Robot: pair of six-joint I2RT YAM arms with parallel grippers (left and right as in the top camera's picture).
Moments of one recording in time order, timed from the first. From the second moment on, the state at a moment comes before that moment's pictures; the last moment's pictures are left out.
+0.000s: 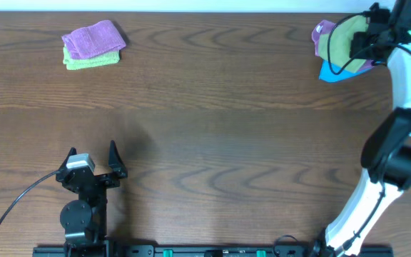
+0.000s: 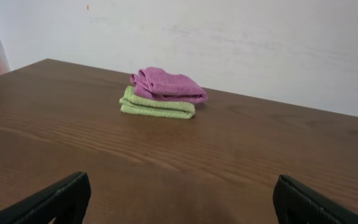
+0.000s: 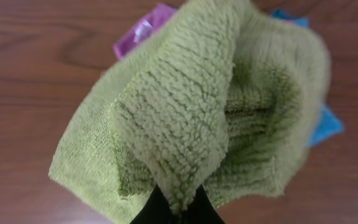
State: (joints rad) left arm 0.08 0.01 0.02 -0.11 -0.03 -0.14; right arm -0.30 2.19 1.99 -0.76 -0.19 -0.18
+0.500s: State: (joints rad) left arm 0.08 0.01 0.02 -0.11 -0.03 -0.14; right arm -0.22 1.71 2.00 -0.95 -0.33 -0.22
